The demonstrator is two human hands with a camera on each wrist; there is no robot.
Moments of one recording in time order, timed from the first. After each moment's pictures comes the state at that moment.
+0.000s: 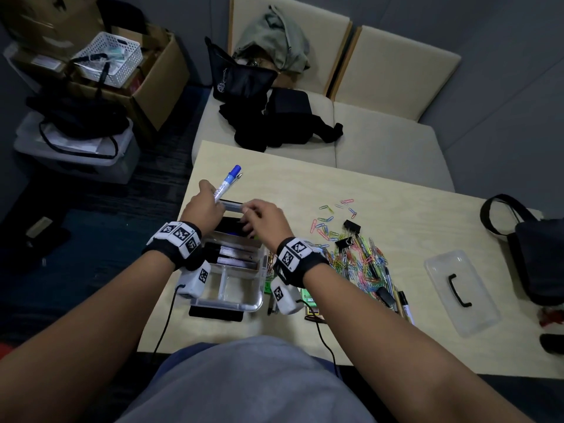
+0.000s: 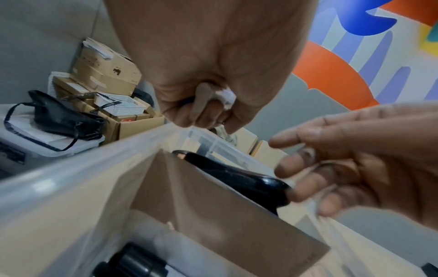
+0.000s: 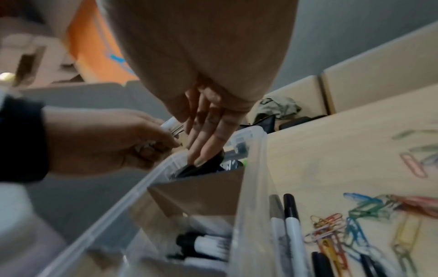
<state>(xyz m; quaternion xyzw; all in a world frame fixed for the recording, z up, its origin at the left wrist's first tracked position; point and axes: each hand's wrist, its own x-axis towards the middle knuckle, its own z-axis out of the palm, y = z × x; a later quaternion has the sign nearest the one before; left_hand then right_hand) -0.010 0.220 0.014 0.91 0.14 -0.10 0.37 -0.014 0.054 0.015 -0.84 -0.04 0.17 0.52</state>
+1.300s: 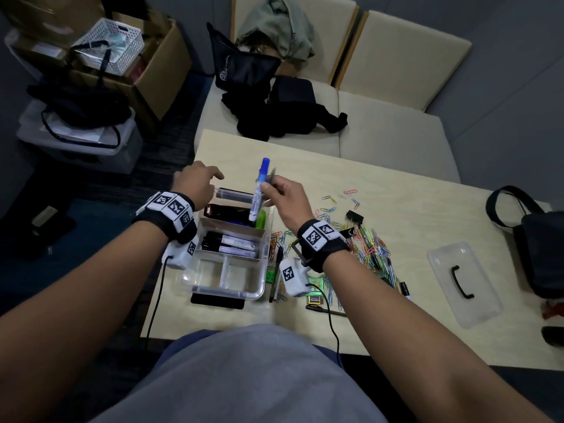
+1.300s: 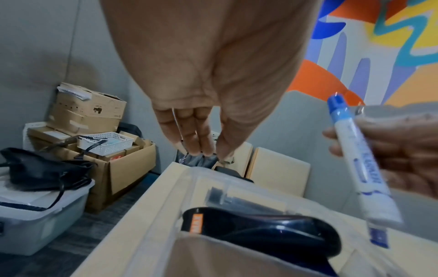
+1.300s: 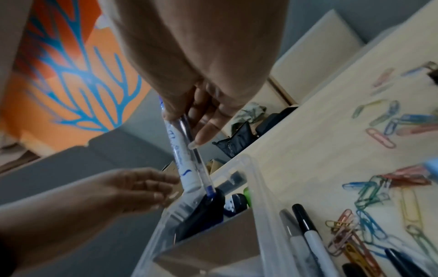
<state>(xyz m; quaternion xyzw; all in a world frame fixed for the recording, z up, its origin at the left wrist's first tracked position) 0.012 0.247 0.026 0.97 0.03 -0.11 0.20 0.002 0.023 0.030 -0.78 -0.06 0.12 0.61</state>
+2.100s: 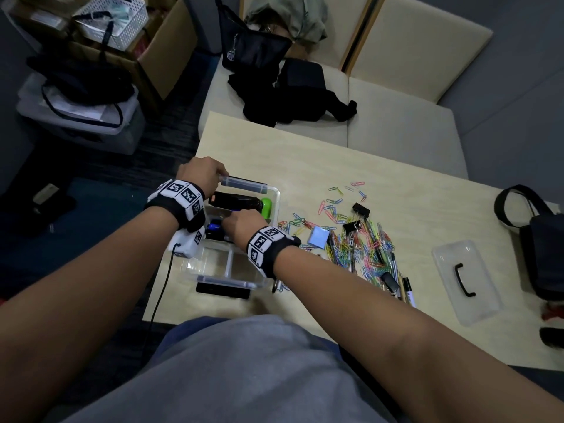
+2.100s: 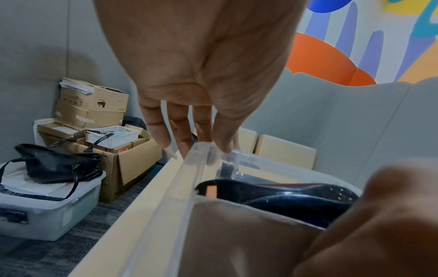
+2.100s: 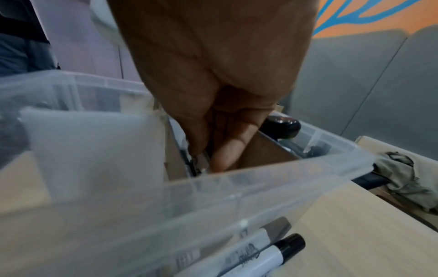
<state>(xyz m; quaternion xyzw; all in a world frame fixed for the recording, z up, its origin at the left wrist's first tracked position) 0.011 0.243 0.015 0.97 0.07 -0.12 0.20 -0.042 0.105 0.006 -0.89 -0.39 0.24 -0.10</state>
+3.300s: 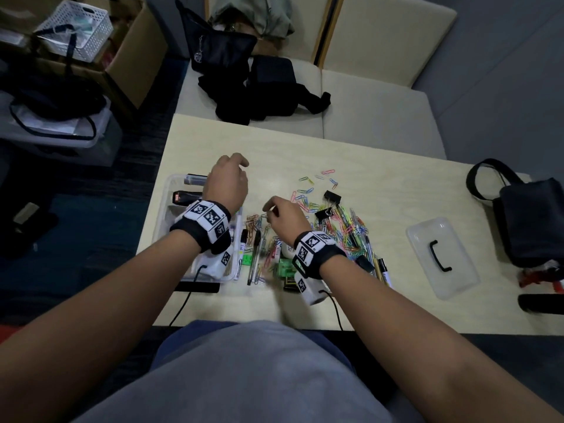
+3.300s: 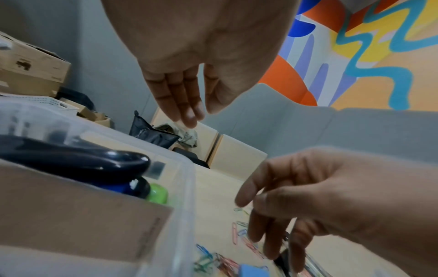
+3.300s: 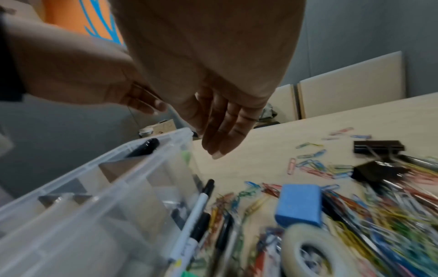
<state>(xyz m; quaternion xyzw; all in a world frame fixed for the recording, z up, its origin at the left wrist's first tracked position) -0.013 0.108 0.036 0.94 0.04 0.03 0.34 -0.044 -0.055 0.004 -0.94 -0.06 0.17 0.30</state>
